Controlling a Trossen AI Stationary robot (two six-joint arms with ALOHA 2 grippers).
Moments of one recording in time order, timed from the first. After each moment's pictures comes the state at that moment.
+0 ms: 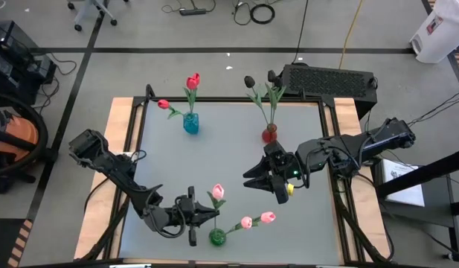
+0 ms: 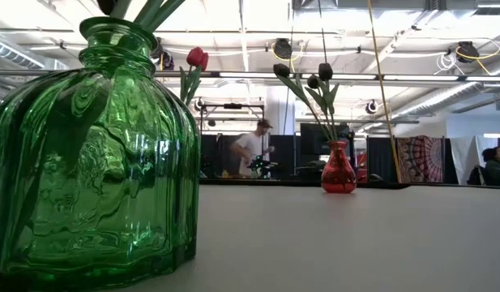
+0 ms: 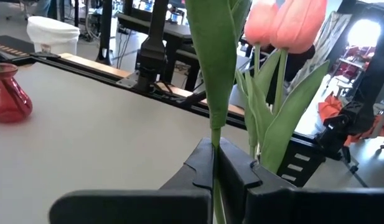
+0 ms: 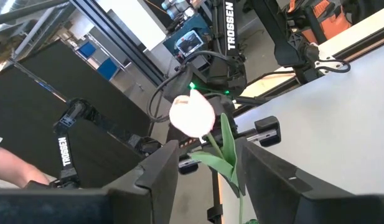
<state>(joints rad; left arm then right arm) -0.74 1.62 0.82 0.69 -0.81 -0.39 0.34 1.35 1.39 -0.24 0.10 0.75</state>
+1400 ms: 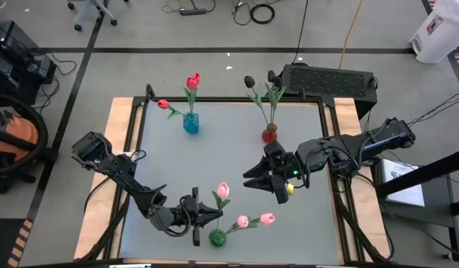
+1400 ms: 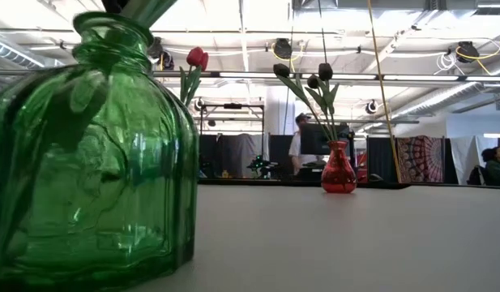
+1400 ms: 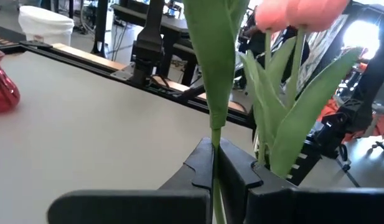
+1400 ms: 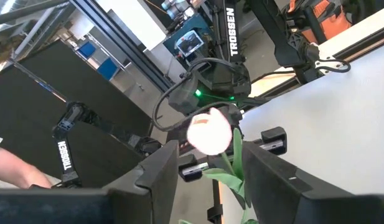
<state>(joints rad) -0.72 1.67 0.82 0.74 -0.76 -0.41 0.34 1.35 1.39 -0.24 0.10 0.75</state>
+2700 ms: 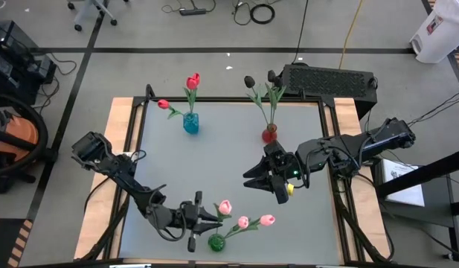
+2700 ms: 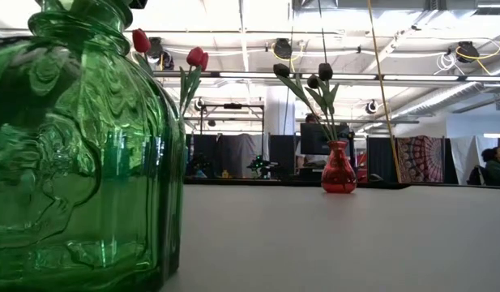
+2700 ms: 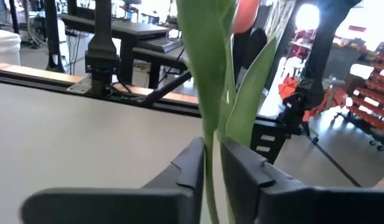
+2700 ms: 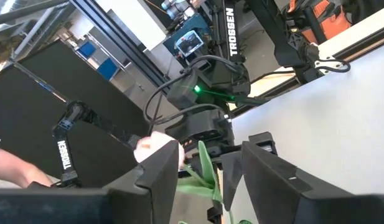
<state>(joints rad) -0.72 1.67 0.82 0.80 -0.60 -0.25 0.34 1.35 1.39 -0.24 0.10 0.75</state>
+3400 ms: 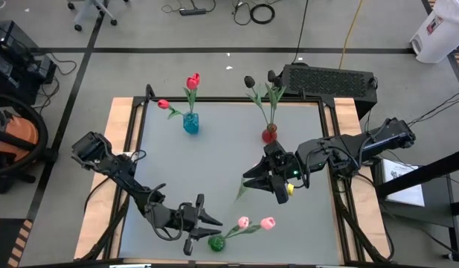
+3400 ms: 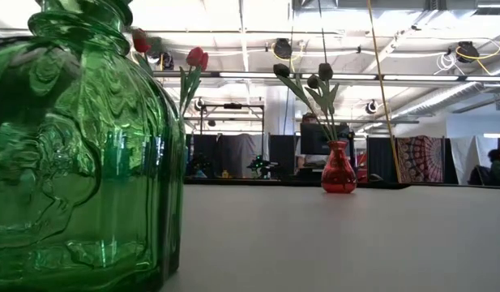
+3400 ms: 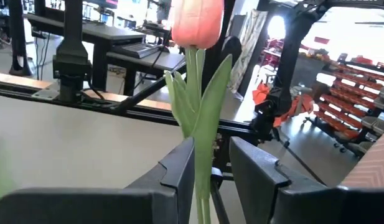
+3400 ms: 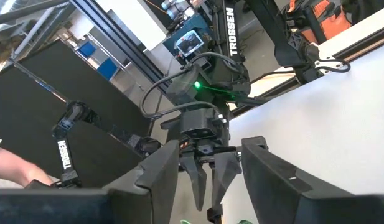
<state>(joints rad) -0.72 1.67 0.82 0.86 -0.51 -0.25 0.34 1.35 1.39 -0.24 0.10 0.75</state>
